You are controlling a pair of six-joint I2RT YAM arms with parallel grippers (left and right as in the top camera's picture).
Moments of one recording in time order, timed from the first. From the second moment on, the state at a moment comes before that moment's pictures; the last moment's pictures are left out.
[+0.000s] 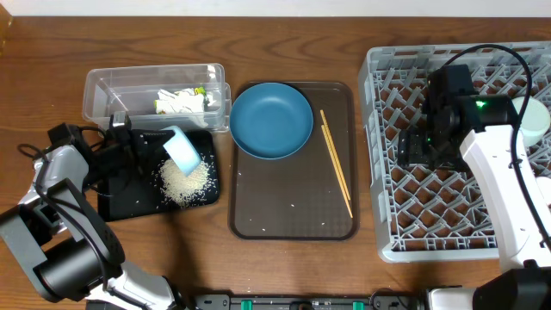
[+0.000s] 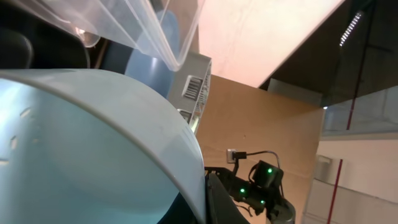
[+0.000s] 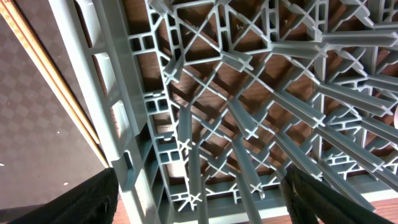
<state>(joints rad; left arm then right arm) 0.56 1.80 1.05 -0.83 1.41 -0.24 0.09 1.54 1.36 -1.27 0.07 0.23</state>
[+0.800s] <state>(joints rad) 0.55 1.80 1.05 -0.87 1.38 -0.17 0.09 1.54 1.36 -1.28 0.07 0.23</state>
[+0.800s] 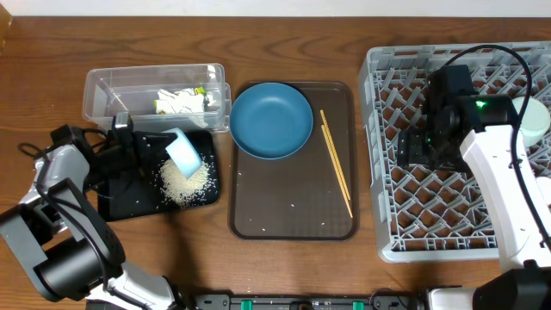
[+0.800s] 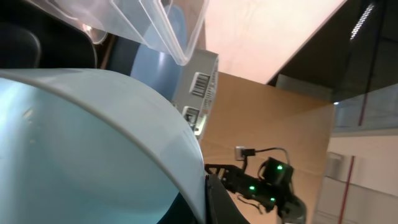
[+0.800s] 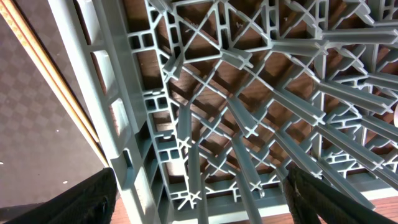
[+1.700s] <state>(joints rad) 0.28 1.34 1.05 -1.00 0.93 -0.13 0.09 1.54 1.36 -1.29 0.07 0.23</state>
